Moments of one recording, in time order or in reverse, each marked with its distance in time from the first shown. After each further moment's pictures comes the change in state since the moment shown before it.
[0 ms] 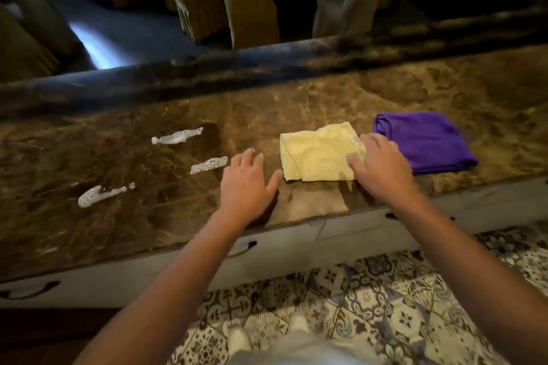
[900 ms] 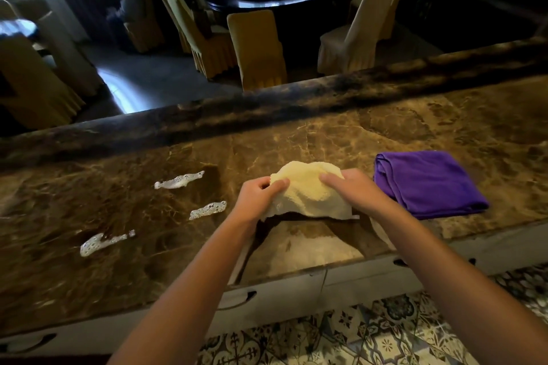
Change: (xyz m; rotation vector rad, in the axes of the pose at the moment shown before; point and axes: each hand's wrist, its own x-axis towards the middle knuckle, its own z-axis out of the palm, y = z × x) left_hand 0.069 0.022 -0.012 -1.209 -0.262 -0.381; right_hand 0.060 -0.021 -0.007 0.648 -0.411 0.107
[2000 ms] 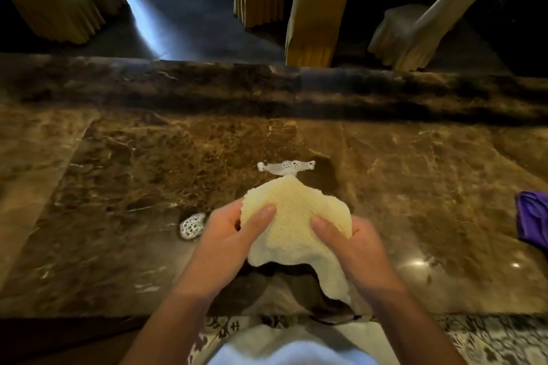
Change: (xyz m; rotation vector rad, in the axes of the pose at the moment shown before) left_hand -0.095 -0.029 -0.288 -0.258 0.066 0.111; right_hand -0.049 -0.196 0.256 0.610 -0.125 -0.036
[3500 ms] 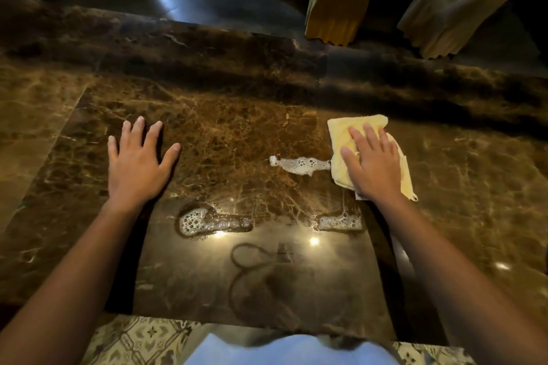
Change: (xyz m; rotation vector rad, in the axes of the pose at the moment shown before) left_hand 0.137 -0.081 -0.202 1.378 0.504 0.010; right_hand 0.220 0.041 -0.073 -1.405 0.199 -0.176
